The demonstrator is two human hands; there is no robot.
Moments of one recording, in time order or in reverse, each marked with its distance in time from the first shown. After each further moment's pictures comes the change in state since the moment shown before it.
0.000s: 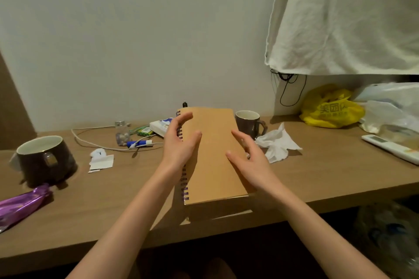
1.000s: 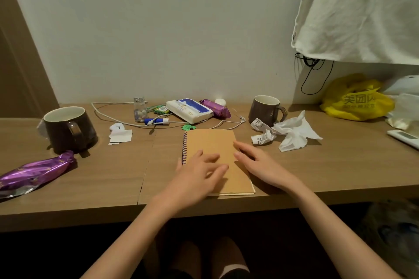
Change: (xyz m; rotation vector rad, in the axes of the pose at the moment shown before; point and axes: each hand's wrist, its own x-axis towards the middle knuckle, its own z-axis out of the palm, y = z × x) left_hand -0.066 -0.041 -0.028 0.816 -0.604 0.022; right_hand 0.006 0.037 0.013 -0.296 -0.374 0.068
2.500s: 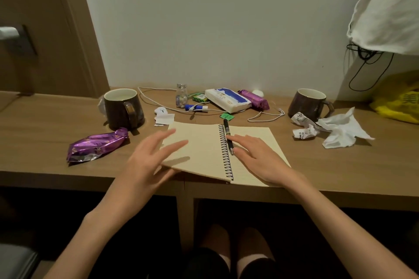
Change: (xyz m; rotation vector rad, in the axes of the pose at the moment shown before) left_hand -0.123 -0.095 -0.065 0.129 0.462 0.086; right_hand 0.023 -0.053 0.065 -0.333 -0.102 -0.207
